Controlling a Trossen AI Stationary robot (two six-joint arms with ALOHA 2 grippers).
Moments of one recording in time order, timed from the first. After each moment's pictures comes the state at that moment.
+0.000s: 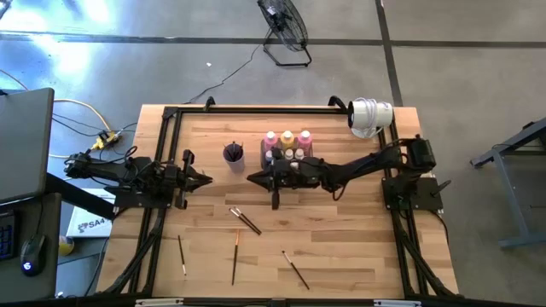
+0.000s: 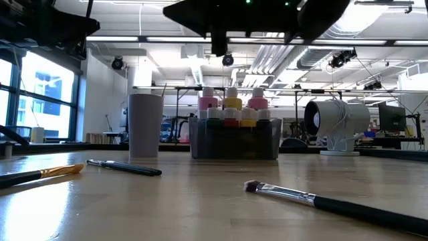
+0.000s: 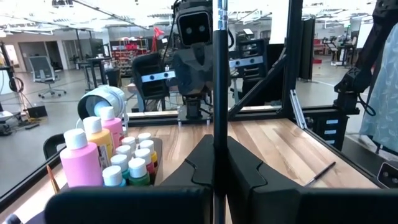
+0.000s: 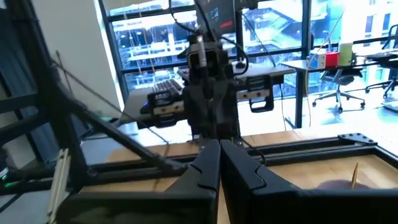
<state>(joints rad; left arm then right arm) -0.21 0.05 0.11 0.08 -0.18 0.07 0.06 1.82 1.03 0.88 0.05 0.13</state>
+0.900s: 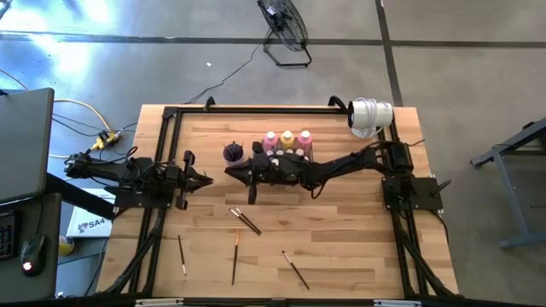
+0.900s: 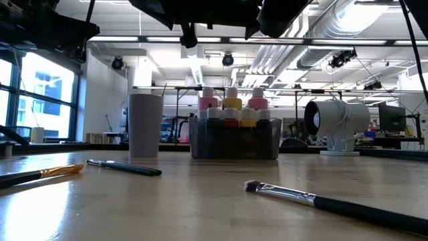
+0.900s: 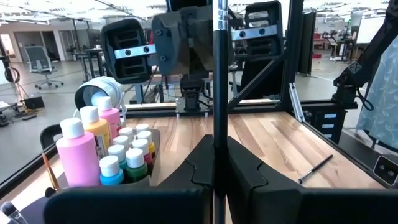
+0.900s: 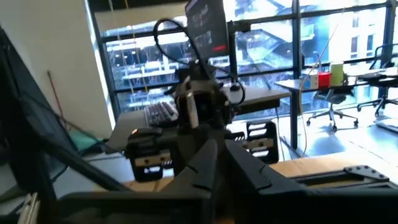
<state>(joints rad) -0.21 0.05 0.11 0.05 -0.18 0.05 0.04 2.02 1.34 0.85 0.07 0.13</state>
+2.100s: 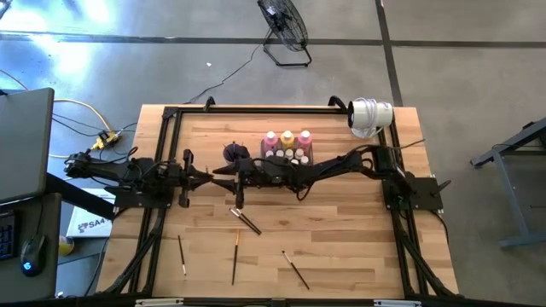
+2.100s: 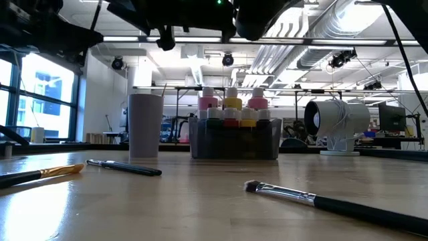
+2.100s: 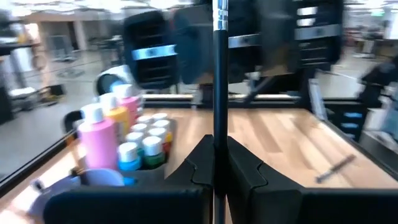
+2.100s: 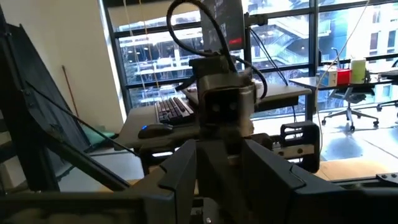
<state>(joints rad) -0.21 0.05 0.11 0.02 -0.26 0.03 0.05 2.17 1.55 0.79 0.02 0.13</state>
